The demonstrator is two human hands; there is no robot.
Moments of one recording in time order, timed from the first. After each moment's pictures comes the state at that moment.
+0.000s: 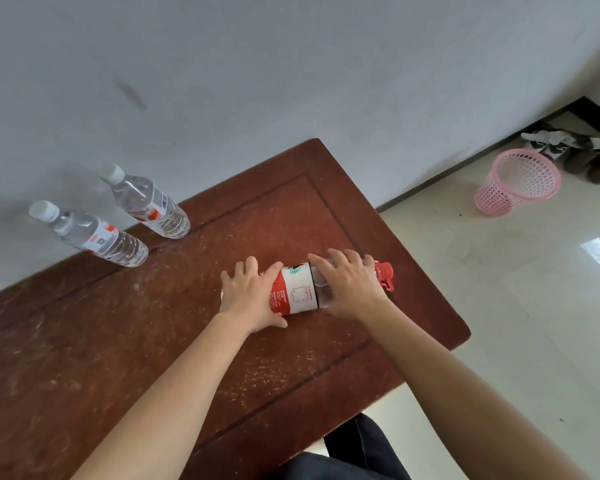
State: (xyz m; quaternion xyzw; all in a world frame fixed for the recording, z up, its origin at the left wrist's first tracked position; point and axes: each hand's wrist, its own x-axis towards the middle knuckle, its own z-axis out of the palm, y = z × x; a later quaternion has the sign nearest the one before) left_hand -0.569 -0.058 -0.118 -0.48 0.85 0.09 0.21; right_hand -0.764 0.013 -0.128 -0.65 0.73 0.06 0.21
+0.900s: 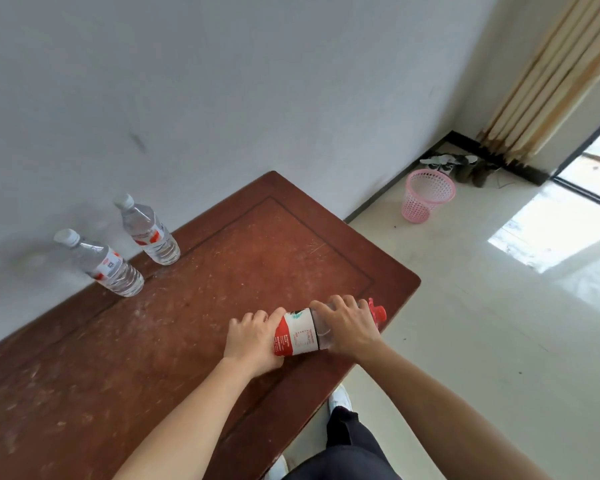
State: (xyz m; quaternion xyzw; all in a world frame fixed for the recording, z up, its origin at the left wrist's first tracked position) left_hand -0.487 0.033 -0.113 -0.34 0.92 0.10 0.15; right_hand -0.664 0.152 -0.110 -0.56 0.81 0.03 0.15
